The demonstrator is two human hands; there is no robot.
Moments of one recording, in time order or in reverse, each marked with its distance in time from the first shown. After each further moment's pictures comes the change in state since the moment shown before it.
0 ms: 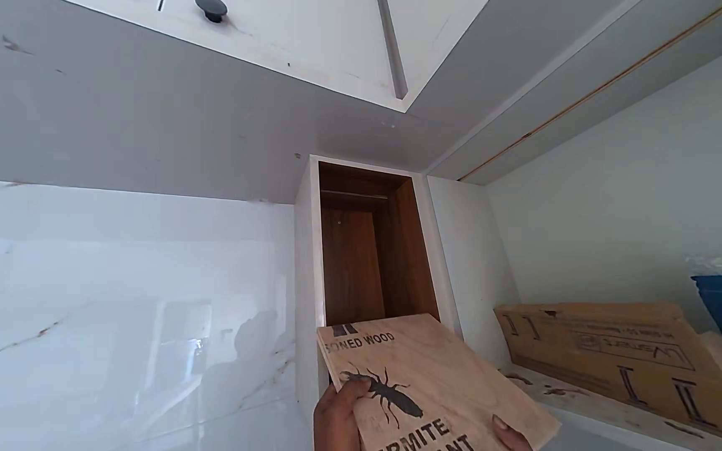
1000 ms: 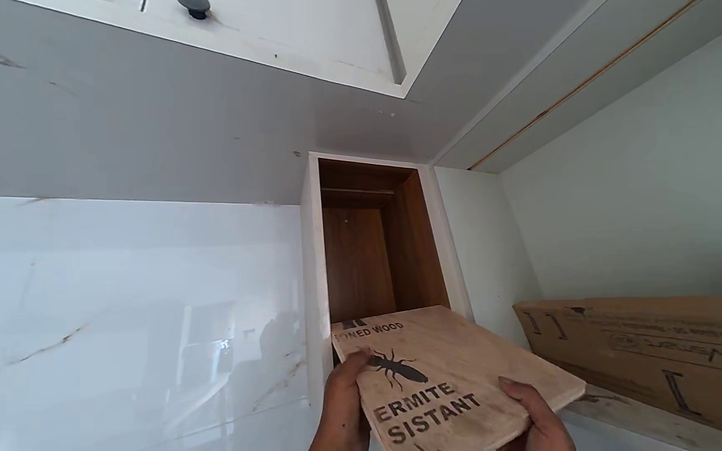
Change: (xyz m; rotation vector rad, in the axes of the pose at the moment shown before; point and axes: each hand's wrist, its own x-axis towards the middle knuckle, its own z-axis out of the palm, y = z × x) left_hand 0.039 0.007 0.014 0.031 -0.109 -0.095; right_hand 0.033 -0.022 0.056 -0.150 0.315 -0.055
